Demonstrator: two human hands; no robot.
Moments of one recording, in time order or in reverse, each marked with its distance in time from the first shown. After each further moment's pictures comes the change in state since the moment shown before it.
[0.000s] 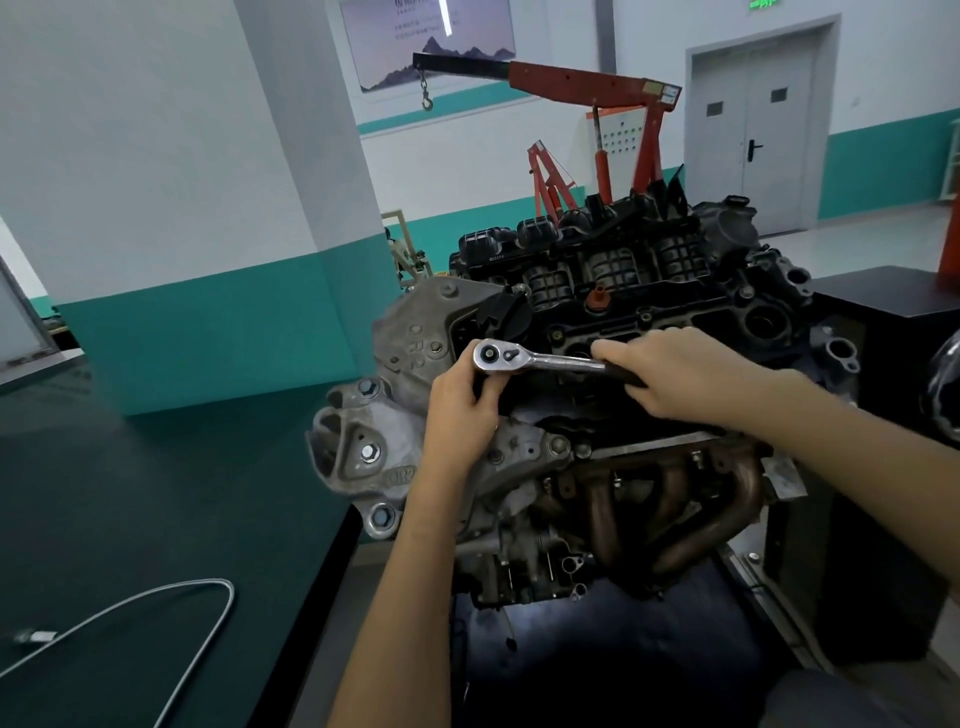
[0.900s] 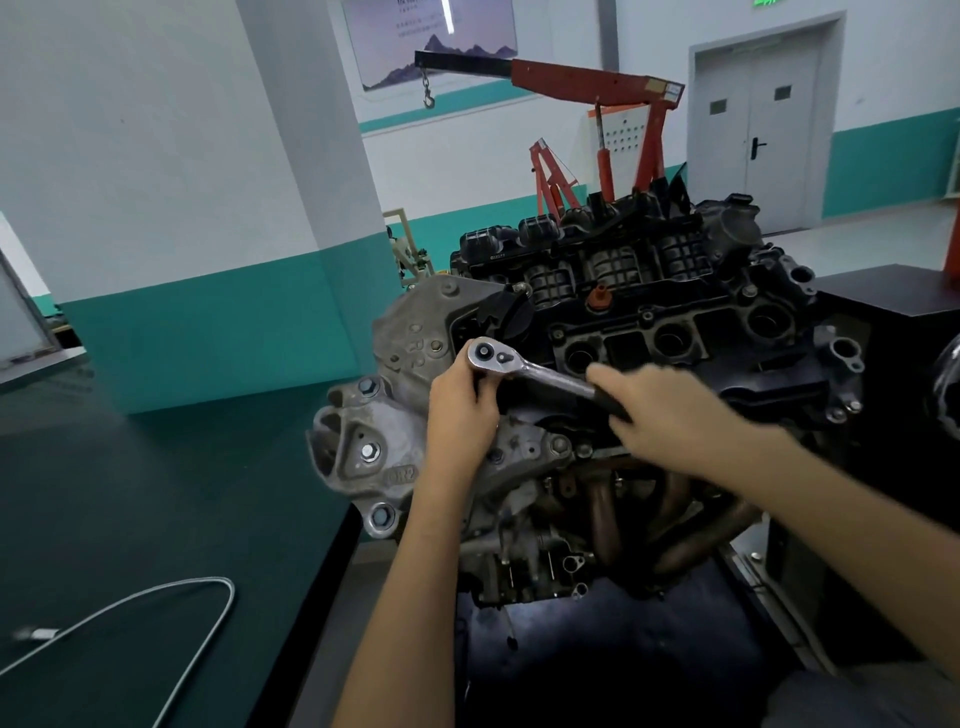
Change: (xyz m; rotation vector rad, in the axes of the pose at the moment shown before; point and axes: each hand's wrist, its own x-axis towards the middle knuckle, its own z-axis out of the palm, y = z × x) left_hand 0.000 0.000 0.005 0.033 0.076 -0.064; right_hand -0.018 -0.032 0.016 0.122 0.063 0.118
